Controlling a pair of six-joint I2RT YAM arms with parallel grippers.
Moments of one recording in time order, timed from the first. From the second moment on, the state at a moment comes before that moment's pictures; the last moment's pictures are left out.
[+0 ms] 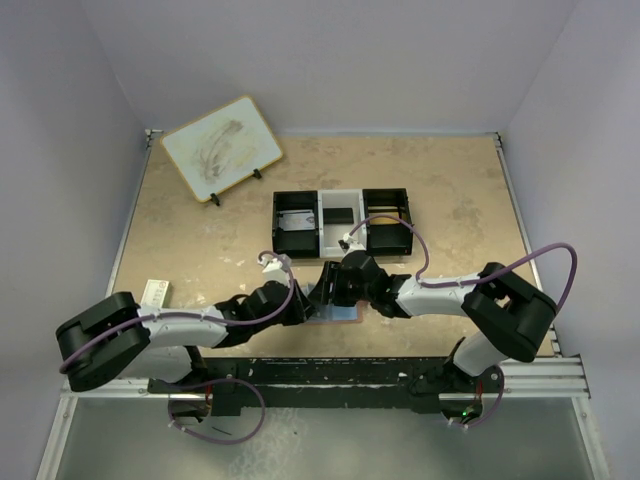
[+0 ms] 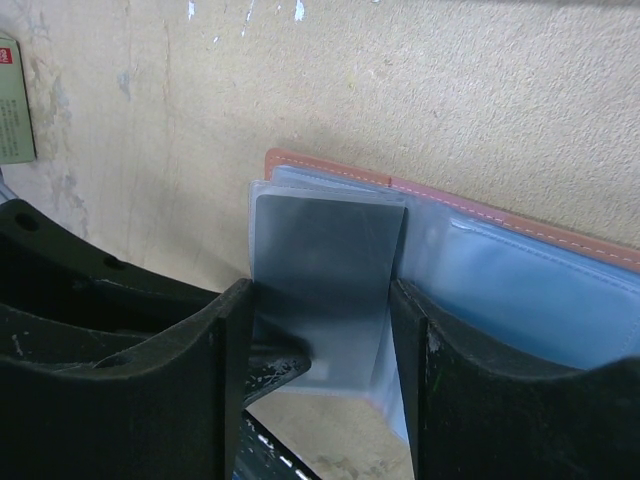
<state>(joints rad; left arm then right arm) -1.02 1.25 0.30 0.33 -0.19 -1.05 0.92 1.54 0.58 0.25 -0.05 0.93</state>
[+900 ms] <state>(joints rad) -1.06 1.39 0.46 0.32 -0.18 -1.00 0.91 1.21 0.66 -0.23 0.24 0.89</state>
